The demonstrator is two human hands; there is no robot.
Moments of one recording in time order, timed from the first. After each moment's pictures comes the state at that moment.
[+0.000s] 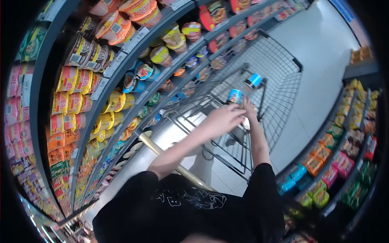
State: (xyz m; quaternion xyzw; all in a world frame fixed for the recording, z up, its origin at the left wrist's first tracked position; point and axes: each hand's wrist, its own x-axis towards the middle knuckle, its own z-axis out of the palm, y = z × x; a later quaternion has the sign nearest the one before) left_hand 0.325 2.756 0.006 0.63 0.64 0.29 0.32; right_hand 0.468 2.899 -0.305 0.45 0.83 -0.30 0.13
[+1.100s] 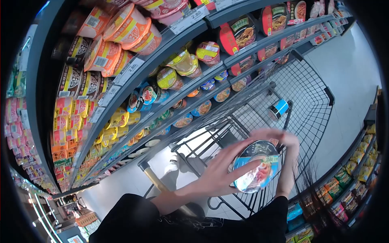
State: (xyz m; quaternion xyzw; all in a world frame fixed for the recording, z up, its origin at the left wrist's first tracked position) left_hand 0.316 2.823 0.043 0.58 0.67 0.41 0.22; right_hand 0.410 3.035 -0.077 0.12 0.52 -0.84 0.13
